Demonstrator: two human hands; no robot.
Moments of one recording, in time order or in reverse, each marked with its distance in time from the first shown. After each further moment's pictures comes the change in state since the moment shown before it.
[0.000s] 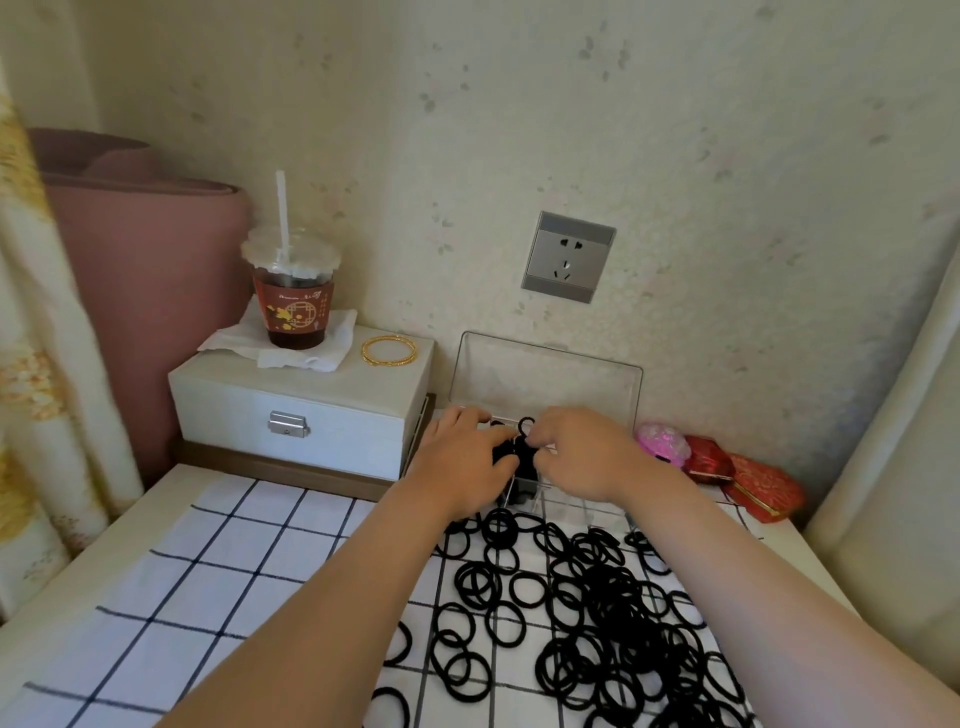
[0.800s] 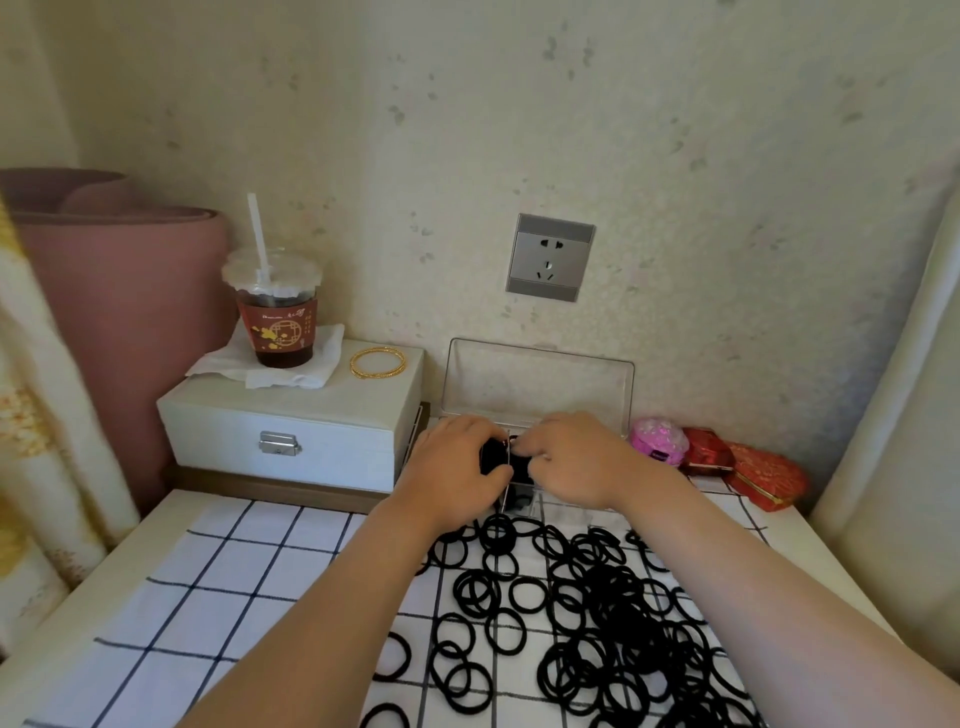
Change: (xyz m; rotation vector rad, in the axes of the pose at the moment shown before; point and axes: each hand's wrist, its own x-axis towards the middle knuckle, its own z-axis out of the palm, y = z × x) left_hand -0.002 -0.004 0.001 -0.121 0.105 0.051; right_hand -0.002 0.005 0.001 -0.037 -0.064 -0.121
